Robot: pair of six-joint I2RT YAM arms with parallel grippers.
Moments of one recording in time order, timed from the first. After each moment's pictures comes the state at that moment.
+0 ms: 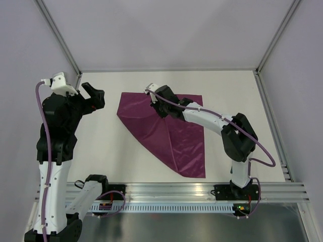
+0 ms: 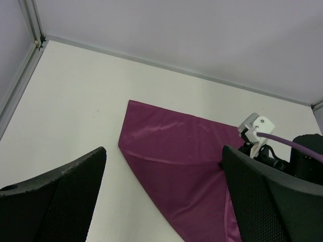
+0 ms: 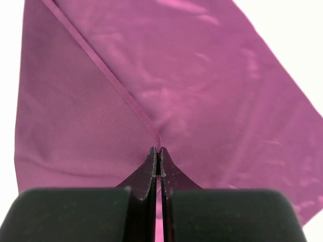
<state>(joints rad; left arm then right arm) -0.06 0.83 1.29 -0.64 -0.04 -0.32 0.79 1.93 1.52 -0.32 0.09 -0.08</state>
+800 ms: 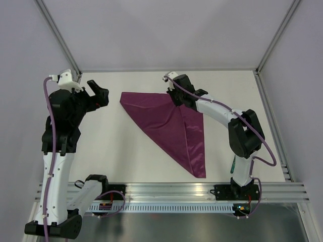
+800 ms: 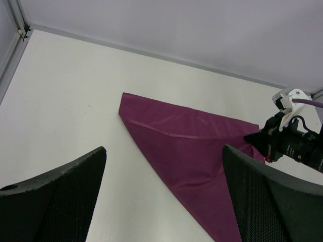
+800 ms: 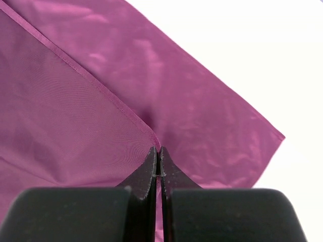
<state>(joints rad) -0.06 0.88 1.26 -0.60 0.00 -0.32 0.58 1.91 1.50 -0.29 0.09 -0.11</state>
